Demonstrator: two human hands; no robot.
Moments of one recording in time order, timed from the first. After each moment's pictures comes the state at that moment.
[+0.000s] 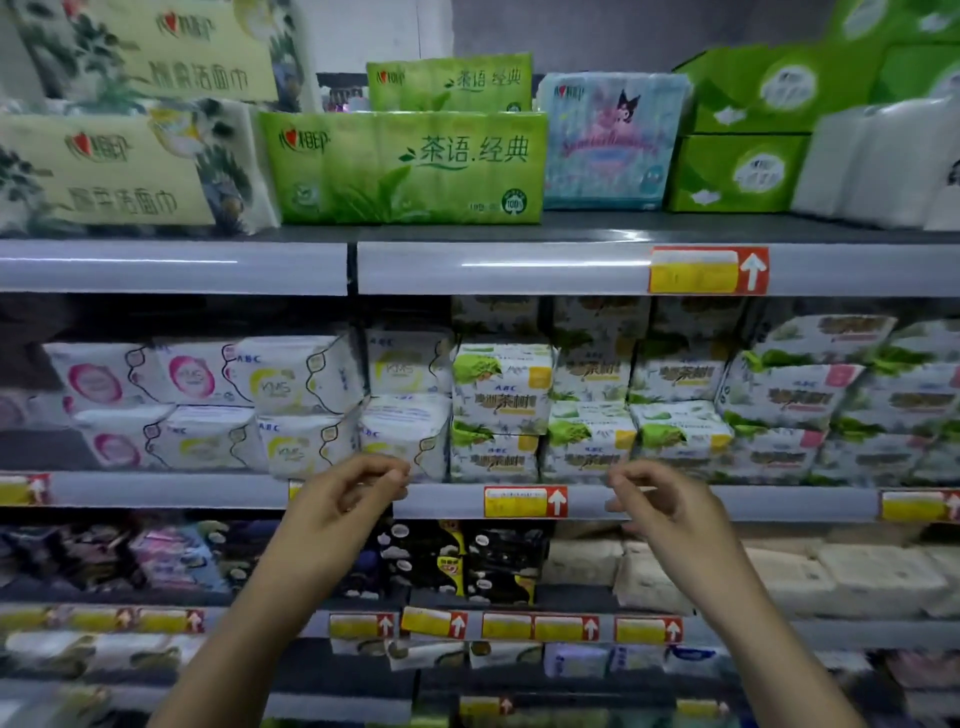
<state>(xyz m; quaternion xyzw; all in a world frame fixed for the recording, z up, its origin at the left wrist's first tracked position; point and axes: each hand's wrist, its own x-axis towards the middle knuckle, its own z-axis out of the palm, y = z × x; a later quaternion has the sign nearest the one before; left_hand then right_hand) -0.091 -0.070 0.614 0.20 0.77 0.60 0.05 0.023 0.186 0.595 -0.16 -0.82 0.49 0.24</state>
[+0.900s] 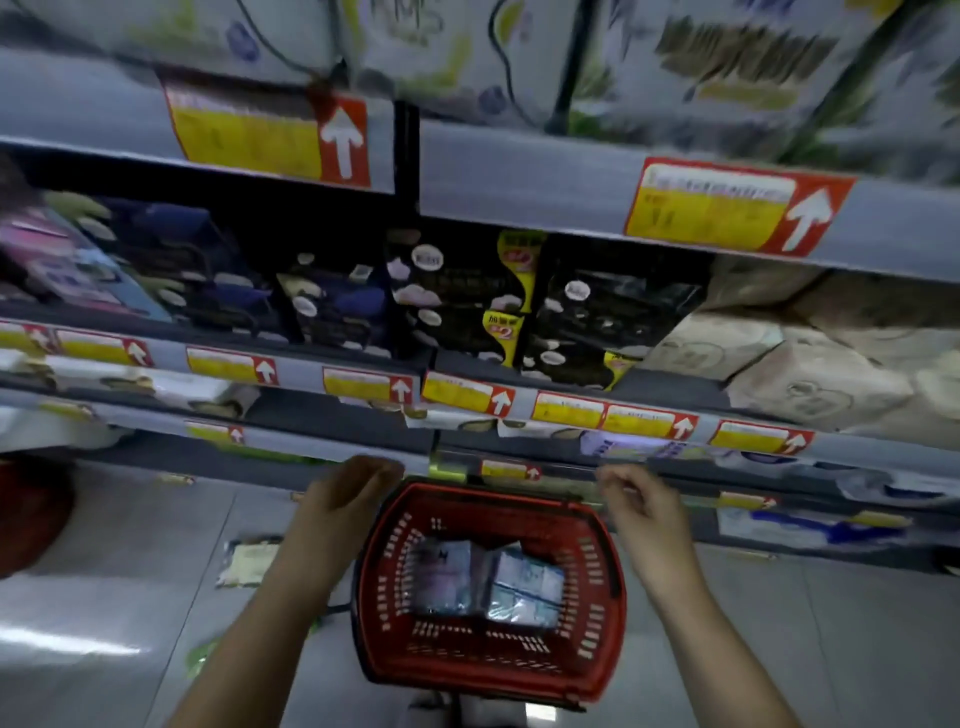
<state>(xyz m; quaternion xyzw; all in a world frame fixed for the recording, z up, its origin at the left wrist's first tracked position) -0.107 -0.108 0.309 -0.04 0.80 0.55 0.24 -0.011 0.144 0.269 -0.33 -0.79 0.52 0.05</state>
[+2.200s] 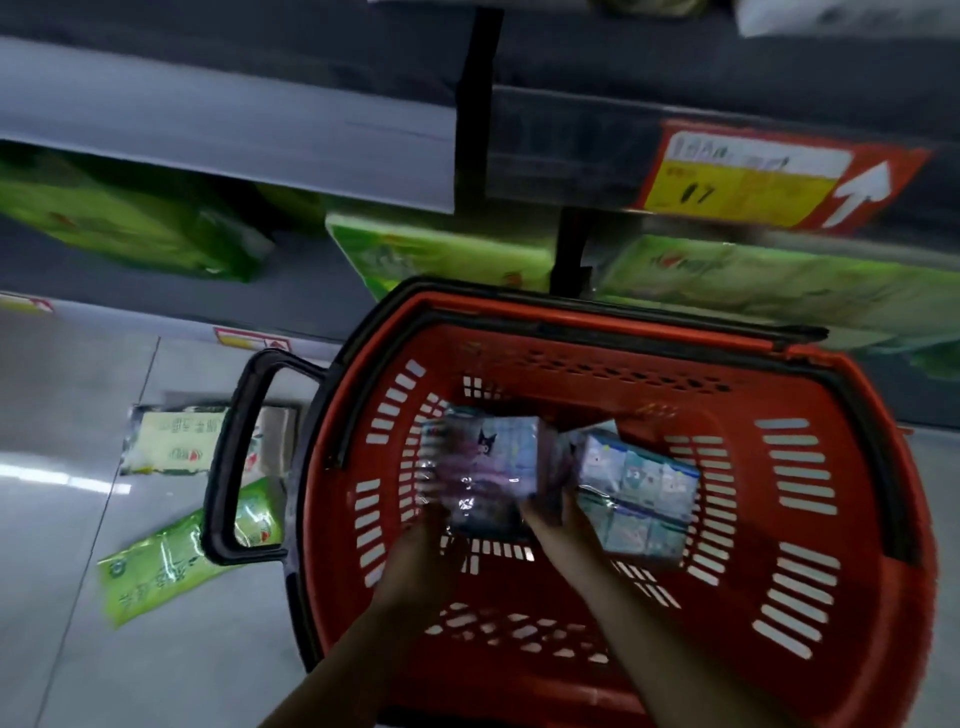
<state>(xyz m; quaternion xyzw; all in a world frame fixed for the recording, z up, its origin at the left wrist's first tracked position) -0.019 -0.134 -0.246 -0.07 0.85 0.32 0.42 0.018 0.033 -0.280 -0.44 -0.70 0.48 -0.31</state>
